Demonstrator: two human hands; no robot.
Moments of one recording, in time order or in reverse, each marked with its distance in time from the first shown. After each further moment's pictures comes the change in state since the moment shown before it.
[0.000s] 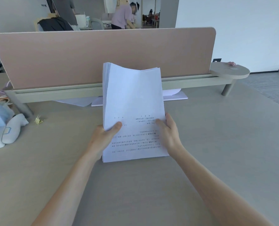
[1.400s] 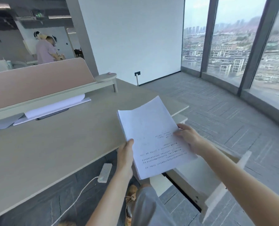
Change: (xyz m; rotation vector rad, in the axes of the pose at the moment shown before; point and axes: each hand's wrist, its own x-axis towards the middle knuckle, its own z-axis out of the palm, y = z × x) left_hand -0.475 -0.020 0.322 -0.130 -0.371 -0.082; right_hand -0.402 0.059 -0.477 0.117 0.265 0.264
